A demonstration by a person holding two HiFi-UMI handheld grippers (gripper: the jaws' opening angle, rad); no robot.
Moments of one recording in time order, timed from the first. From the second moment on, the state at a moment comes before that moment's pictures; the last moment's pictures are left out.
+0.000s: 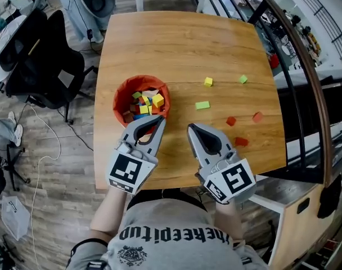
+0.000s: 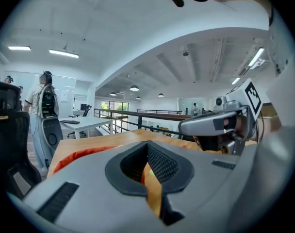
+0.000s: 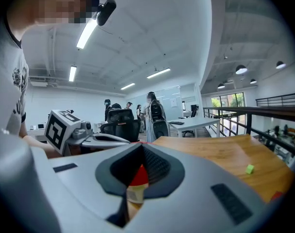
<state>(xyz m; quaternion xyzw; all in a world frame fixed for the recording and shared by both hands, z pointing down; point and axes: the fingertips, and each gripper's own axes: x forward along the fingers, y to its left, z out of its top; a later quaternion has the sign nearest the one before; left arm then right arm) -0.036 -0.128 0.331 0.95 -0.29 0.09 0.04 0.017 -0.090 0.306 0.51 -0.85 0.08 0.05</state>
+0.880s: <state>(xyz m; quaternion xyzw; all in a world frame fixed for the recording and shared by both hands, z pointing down) 0.062 -0.067 0.330 0.99 -0.12 0.09 0.04 0.092 -0.039 0.304 0.62 -0.78 0.09 0.05</state>
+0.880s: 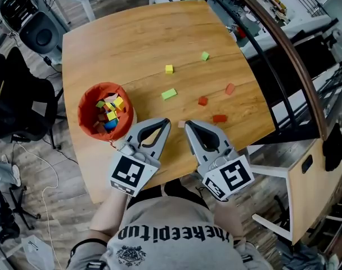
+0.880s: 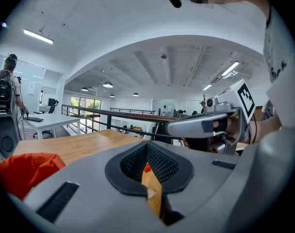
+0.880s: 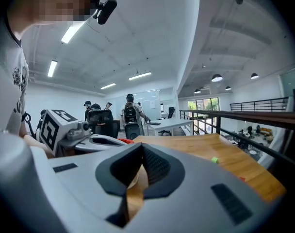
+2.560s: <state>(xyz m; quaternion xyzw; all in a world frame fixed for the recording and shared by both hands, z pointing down) 0.089 -0.048 0.387 0.98 -0.05 0.13 0.11 0.147 -0.029 0.442 0.68 -0.68 0.25 0.09</state>
